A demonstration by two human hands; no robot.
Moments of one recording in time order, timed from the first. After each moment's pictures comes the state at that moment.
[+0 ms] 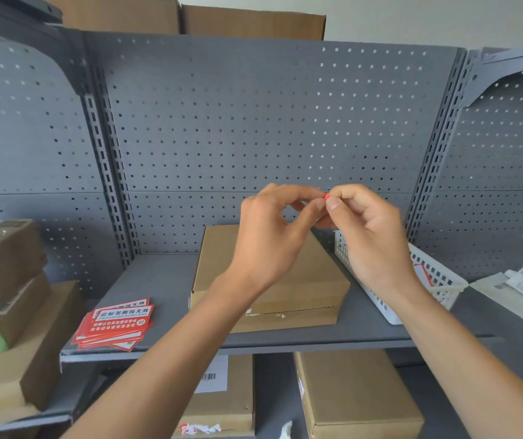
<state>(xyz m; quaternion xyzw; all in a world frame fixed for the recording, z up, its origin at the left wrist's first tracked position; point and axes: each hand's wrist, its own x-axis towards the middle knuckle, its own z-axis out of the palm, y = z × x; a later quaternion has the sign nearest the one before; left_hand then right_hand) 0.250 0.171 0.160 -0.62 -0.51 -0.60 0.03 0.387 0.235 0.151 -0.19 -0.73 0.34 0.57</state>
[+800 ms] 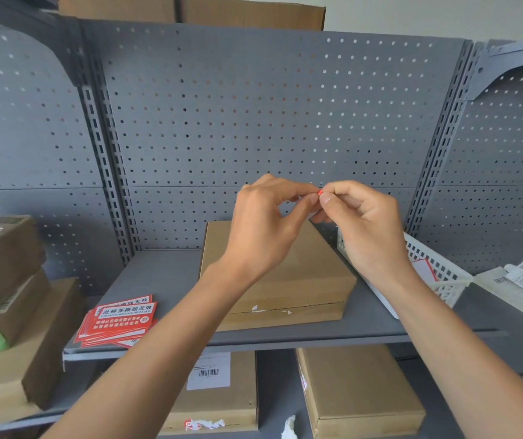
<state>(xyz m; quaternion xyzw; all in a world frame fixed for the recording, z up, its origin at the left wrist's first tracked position) 0.227 0.179 0.154 -0.64 -0.50 -0.58 0.08 0.372 0.240 0.151 -0.21 -0.72 0.35 0.56</state>
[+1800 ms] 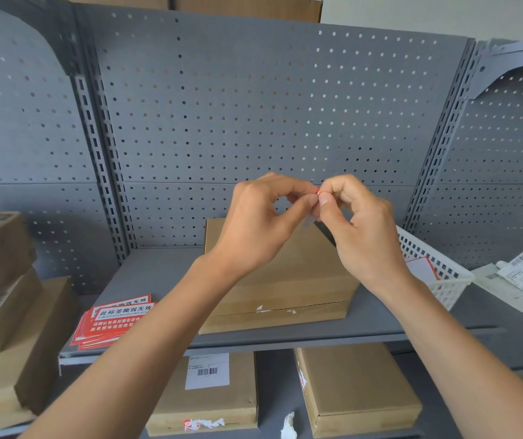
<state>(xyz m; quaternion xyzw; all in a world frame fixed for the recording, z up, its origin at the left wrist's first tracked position) 0.204 0.175 0.159 -0.68 -0.46 -0.56 0.06 0.358 0.226 0.152 -0.25 -0.79 0.16 0.54</state>
